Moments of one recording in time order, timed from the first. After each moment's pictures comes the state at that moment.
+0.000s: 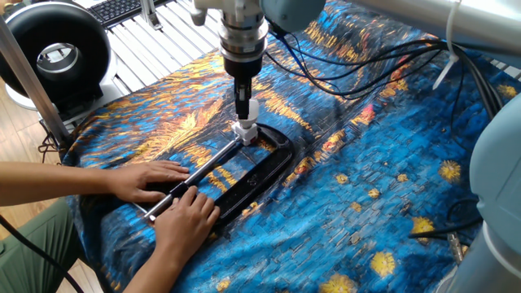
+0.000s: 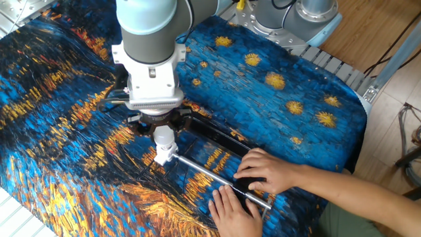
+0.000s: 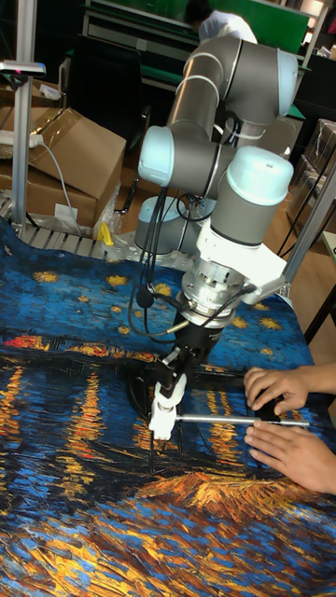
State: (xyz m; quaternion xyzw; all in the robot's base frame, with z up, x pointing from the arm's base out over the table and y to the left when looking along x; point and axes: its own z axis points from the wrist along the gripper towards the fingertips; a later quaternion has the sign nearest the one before) arm 0.599 0.035 0.092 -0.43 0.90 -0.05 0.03
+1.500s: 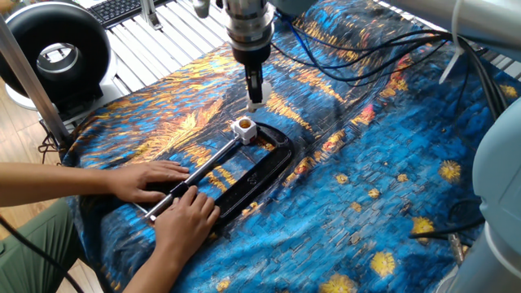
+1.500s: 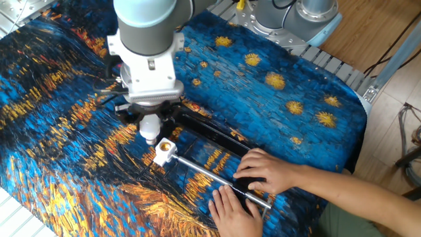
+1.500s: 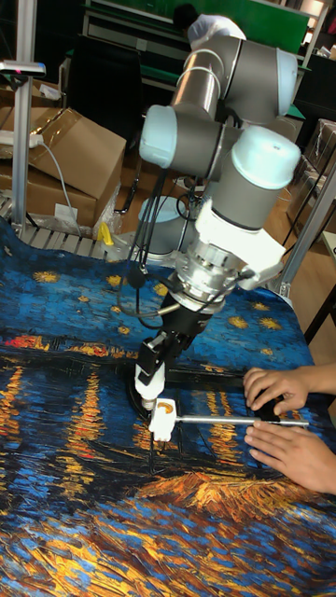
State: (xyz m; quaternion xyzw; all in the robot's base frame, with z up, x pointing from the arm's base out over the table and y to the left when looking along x) arm 0.585 0.007 0.116 -0.43 0.90 -0.07 0.00
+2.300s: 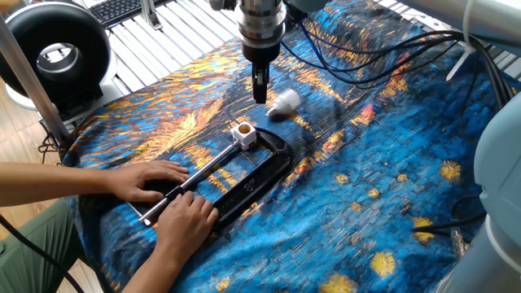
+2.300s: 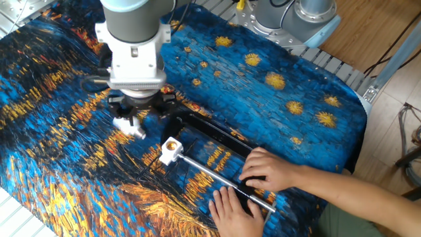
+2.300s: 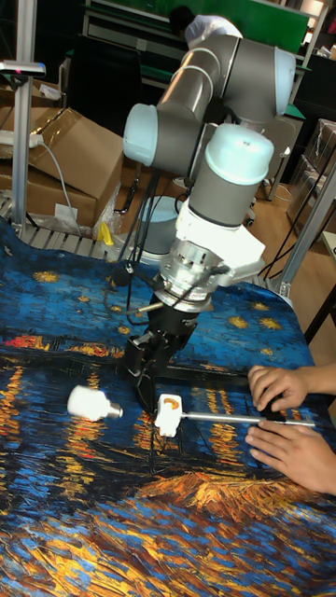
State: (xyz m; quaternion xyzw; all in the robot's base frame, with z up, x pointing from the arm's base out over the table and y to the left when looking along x) arm 0.584 -0.005 0.111 -0.37 0.93 -0.06 0.02
